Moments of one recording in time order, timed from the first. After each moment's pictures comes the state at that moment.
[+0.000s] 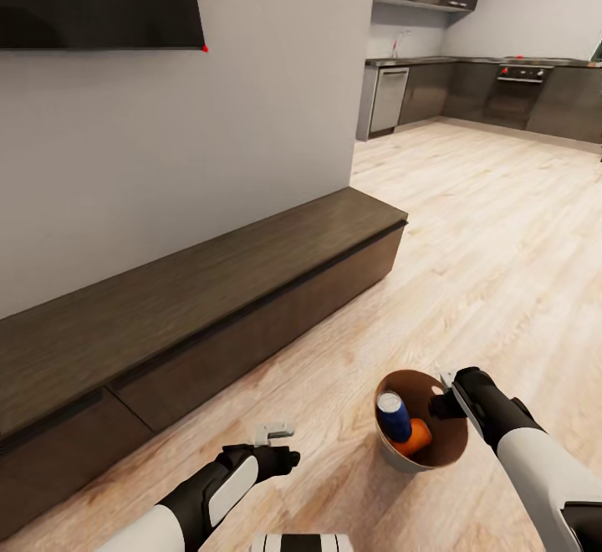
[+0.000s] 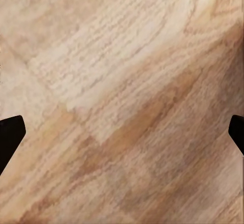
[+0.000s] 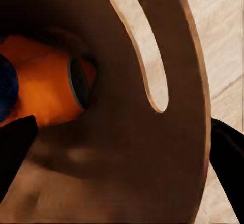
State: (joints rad) left arm -0.59 -0.07 -0.70 -0.59 0.87 0.38 0.21; right arm -0.80 -0.20 0.02 -0.53 0.21 0.79 0.17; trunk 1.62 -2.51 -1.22
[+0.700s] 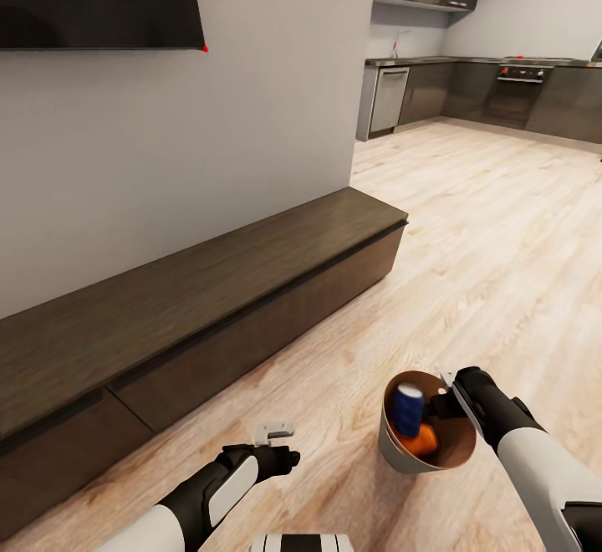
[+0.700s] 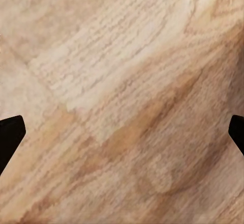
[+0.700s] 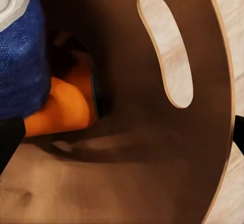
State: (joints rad) left arm -0.59 -0.07 -0.70 -0.59 0.87 0.38 0.21; right arm -0.80 -0.21 0.02 -0.53 0.21 0.79 0.17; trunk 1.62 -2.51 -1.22
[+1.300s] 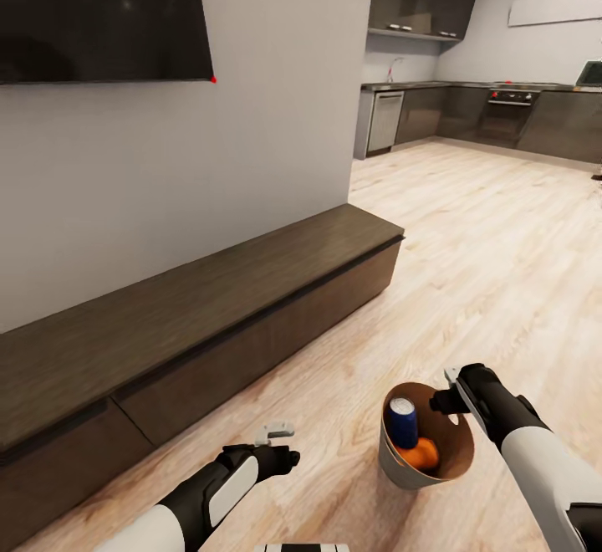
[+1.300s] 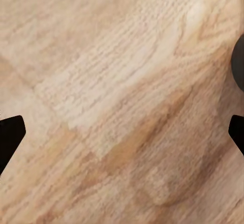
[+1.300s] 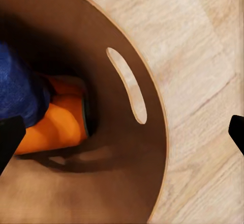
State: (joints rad) left arm -0.59 -0.07 -0.71 -0.59 0.86 0.38 0.21; right arm -0.80 -0.22 0.02 -0.56 0.20 0.80 0.17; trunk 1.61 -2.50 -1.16
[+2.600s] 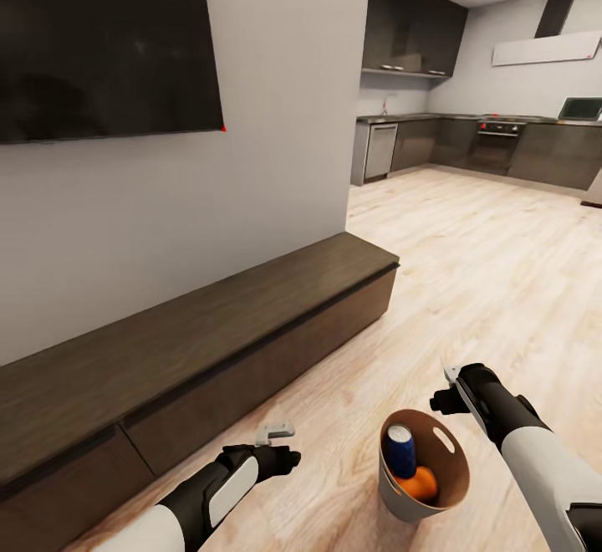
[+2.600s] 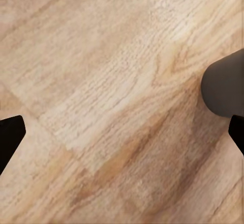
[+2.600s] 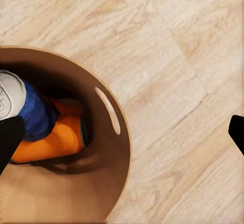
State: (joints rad) left arm -0.59 -0.07 -0.71 -0.59 0.86 0.38 0.20; right arm -0.80 -0.22 0.02 -0.56 0.20 0.80 0.16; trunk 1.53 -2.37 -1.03
